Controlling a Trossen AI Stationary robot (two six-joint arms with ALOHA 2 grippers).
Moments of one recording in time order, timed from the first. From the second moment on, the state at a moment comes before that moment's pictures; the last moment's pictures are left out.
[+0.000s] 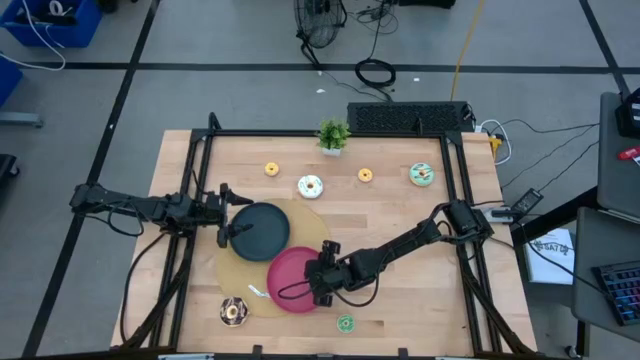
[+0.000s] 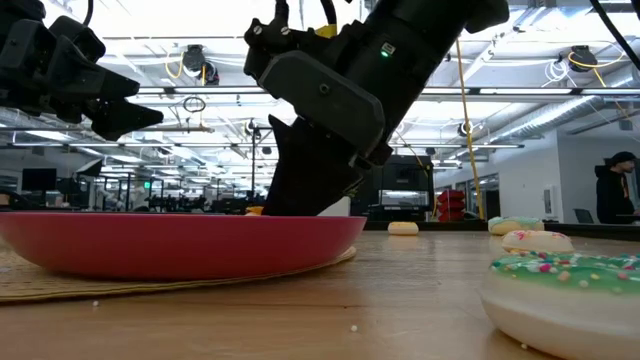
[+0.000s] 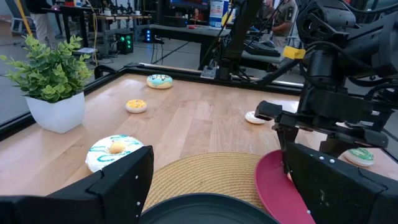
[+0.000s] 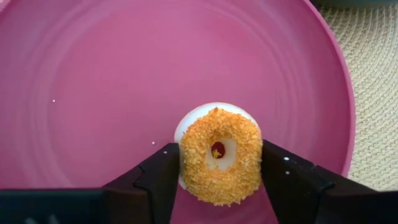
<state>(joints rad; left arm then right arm) -0.17 0.17 0.01 0.08 -0.24 -0.13 0.38 2.15 1.47 -0.33 0.34 0.44</state>
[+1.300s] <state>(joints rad) -0.17 0.17 0.01 0.08 -0.24 -0.13 0.56 1.87 1.47 -0.77 0.18 0.93</state>
